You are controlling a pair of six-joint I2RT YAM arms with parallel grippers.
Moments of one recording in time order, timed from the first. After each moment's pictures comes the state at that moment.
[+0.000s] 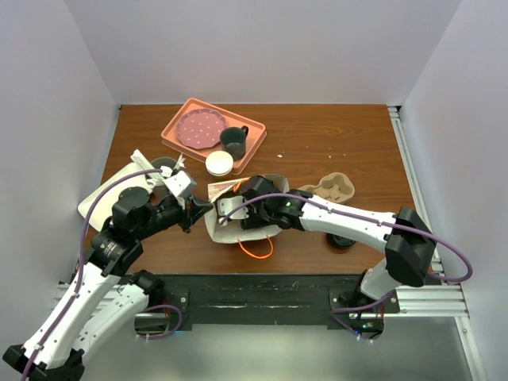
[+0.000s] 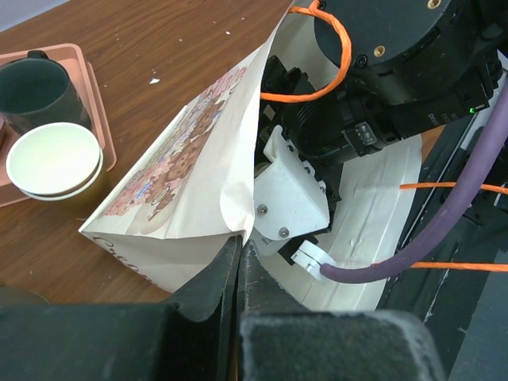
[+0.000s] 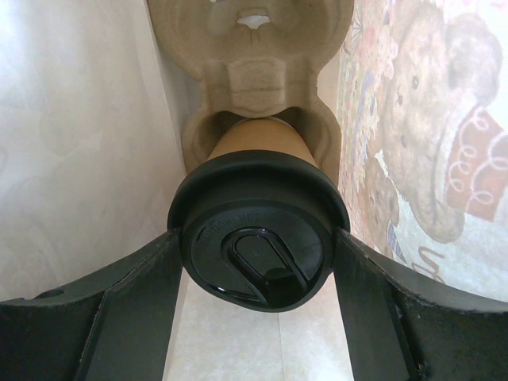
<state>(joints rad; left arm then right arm) -0.50 0.60 0.77 -0.44 0.40 -0.02 1.03 1.57 1.17 -0.47 0.30 -0.86</state>
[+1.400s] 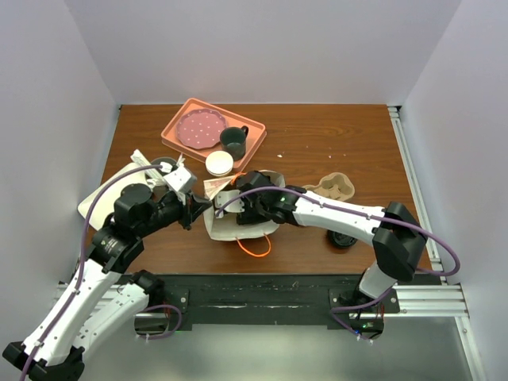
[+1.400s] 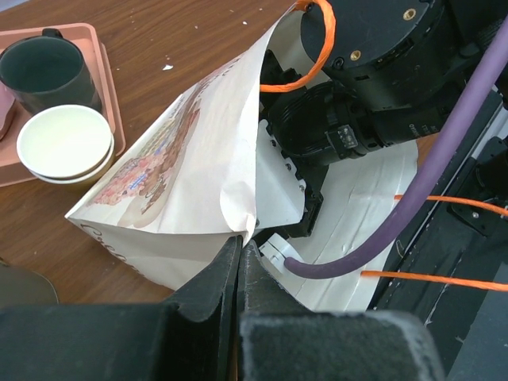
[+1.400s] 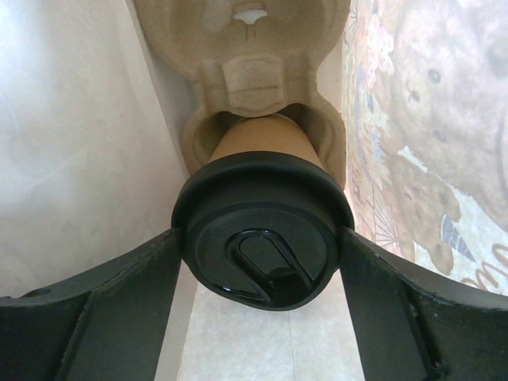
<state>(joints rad) -0.50 0.63 0.80 -0.47 0.35 -0.05 0.99 1.64 1.19 -0.40 0.28 -0.83</state>
